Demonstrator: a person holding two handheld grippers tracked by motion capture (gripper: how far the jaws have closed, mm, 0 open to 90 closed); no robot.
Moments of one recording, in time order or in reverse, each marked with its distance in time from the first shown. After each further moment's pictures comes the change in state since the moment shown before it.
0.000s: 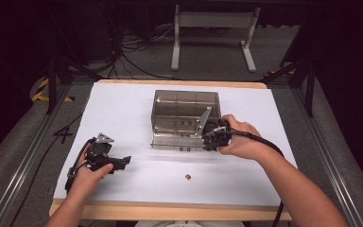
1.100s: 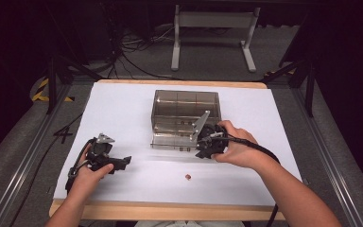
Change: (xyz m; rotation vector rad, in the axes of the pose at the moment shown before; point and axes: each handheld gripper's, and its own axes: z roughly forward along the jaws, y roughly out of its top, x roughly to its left) left arm -0.001 0.000 0.001 0.003 0.002 0.003; right arm 0.027 0.013 -0.007 -0.093 0.045 0.046
